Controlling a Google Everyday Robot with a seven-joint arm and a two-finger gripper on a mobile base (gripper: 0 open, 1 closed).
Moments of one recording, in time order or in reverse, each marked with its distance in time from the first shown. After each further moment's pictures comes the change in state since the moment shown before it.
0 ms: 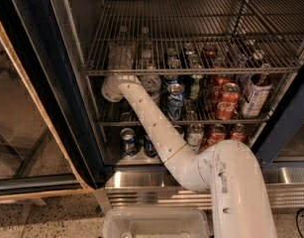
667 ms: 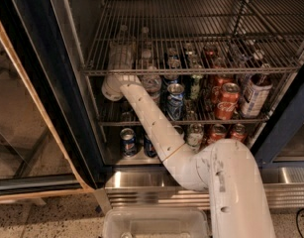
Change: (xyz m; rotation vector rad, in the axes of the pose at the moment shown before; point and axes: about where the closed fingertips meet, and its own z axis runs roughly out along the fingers) arm 0.001 0.001 0.007 0.001 -0.001 -0.004
